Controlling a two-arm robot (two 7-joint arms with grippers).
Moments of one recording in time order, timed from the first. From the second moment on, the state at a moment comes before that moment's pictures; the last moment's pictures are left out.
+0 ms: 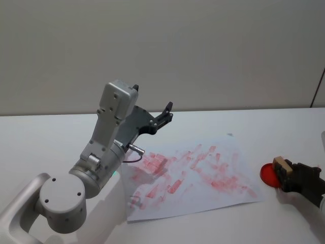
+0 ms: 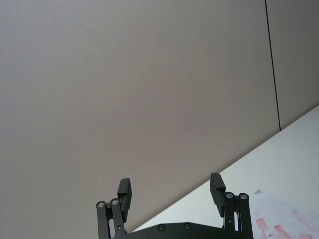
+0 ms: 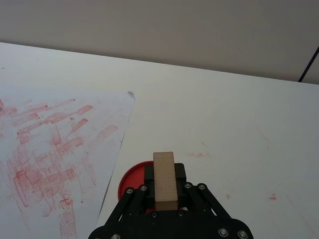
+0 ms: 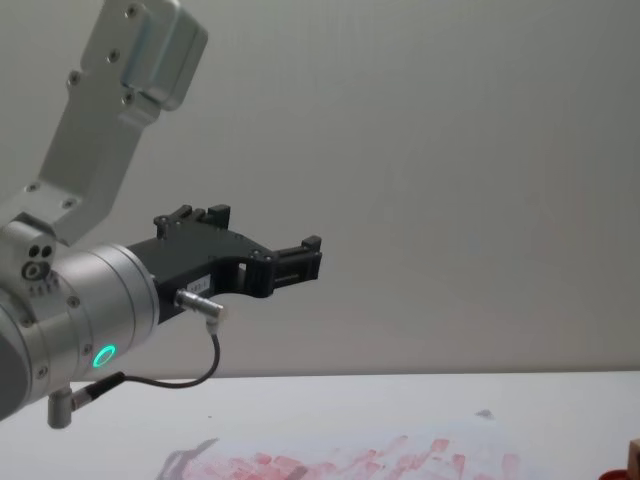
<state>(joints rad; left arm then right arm) -0.24 0.38 0.45 -1.63 -0.20 0.01 -0.01 0.00 0.40 -0.19 -1.56 0.32 0.26 0.19</state>
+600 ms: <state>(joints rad) -0.24 0.38 0.45 -1.63 -0.20 0.01 -0.01 0.02 0.40 -0.19 -1.60 0.29 0.18 0.25</state>
